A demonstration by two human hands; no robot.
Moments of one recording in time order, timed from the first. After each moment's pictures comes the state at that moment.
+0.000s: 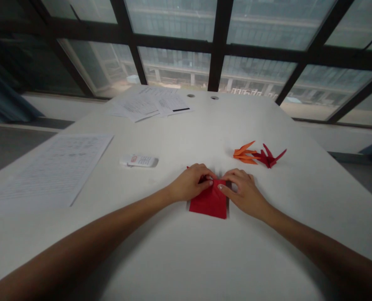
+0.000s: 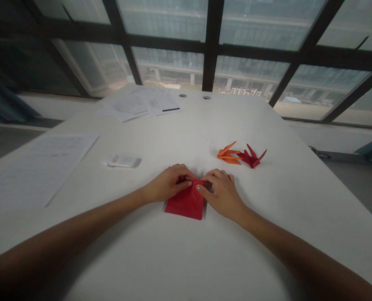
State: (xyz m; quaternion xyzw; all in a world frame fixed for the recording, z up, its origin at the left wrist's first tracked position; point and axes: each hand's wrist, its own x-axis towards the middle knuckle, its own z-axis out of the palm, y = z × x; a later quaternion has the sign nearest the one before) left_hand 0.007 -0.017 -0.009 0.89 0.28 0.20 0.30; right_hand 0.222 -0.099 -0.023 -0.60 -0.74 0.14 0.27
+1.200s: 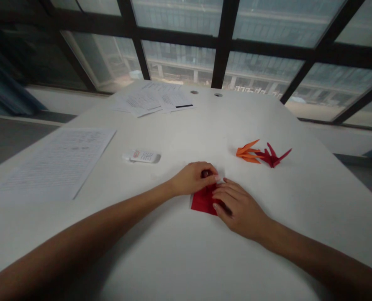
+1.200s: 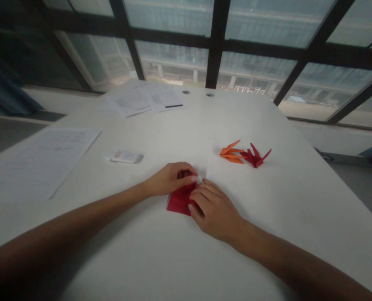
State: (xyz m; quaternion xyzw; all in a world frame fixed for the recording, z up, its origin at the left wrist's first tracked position) left_hand 0.005 -0.014 -0.007 0.87 0.30 0.20 0.35; right_hand 0.196 -0.132 -0.022 -0.42 -0.86 0.04 0.29
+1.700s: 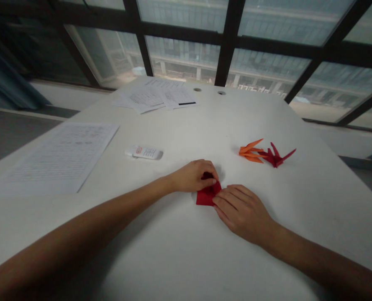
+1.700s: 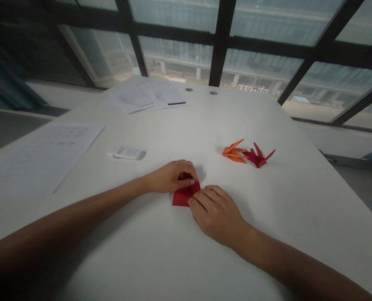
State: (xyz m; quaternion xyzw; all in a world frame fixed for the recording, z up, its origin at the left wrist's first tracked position) left_hand -0.001 -0.008 0.001 0.92 0.19 0.16 0.30; right_hand 0.194 -0.141 -0.014 -0.37 -0.89 -0.10 0.22
